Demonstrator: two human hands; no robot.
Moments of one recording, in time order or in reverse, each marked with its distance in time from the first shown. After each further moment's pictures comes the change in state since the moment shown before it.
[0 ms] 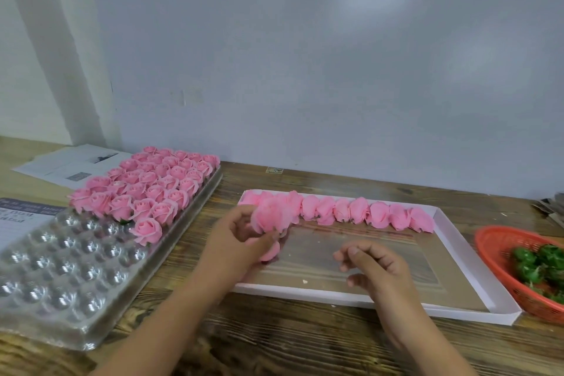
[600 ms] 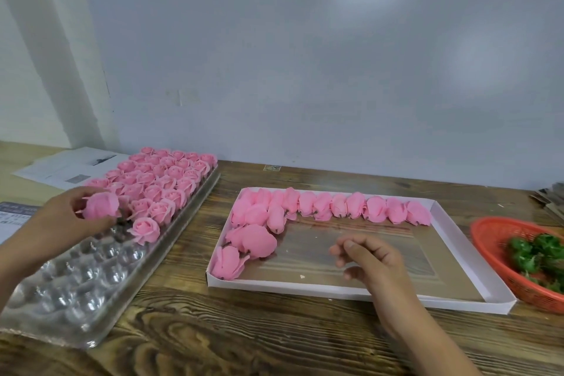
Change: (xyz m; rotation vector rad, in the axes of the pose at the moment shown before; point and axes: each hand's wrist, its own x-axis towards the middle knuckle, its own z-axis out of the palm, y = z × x) left_hand 0.031 0.010 -0.256 0.776 0.310 -0.105; right_hand 0.001 -0.001 -0.003 0.006 -0.010 0.024
